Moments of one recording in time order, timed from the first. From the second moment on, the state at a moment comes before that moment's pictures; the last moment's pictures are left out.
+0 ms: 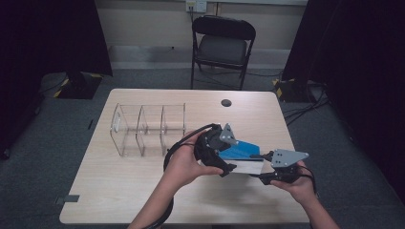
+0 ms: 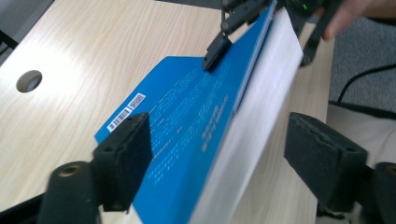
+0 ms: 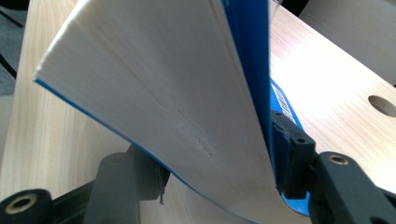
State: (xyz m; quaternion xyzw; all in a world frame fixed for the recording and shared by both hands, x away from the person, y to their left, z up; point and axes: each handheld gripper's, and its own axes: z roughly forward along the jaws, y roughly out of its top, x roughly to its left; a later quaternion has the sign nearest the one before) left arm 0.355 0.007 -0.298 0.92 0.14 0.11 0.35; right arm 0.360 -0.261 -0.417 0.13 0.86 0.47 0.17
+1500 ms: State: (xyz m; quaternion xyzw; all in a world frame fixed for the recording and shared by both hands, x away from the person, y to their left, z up) left arm 0.374 0.052 -0.320 0.92 0.21 0.12 0.32; right arm 0.378 -0.284 -0.374 0.24 0.80 0.53 0.14
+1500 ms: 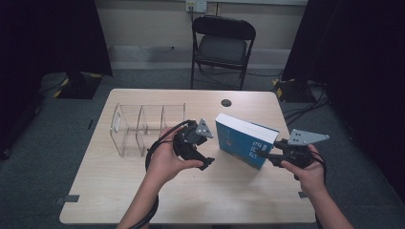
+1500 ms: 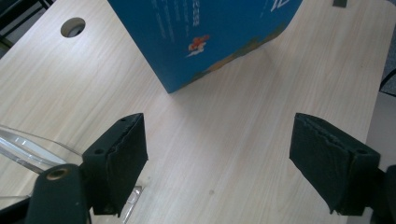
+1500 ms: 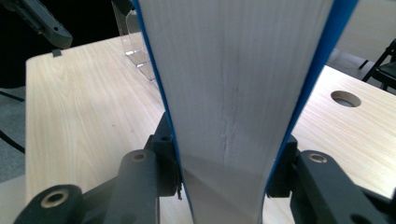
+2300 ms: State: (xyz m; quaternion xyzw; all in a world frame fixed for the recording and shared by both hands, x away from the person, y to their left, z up) left arm 0.374 0.046 -0.347 0.93 0.21 0.11 0.29; right arm 0.402 -0.286 -0.352 0.30 0.84 0.44 0.09
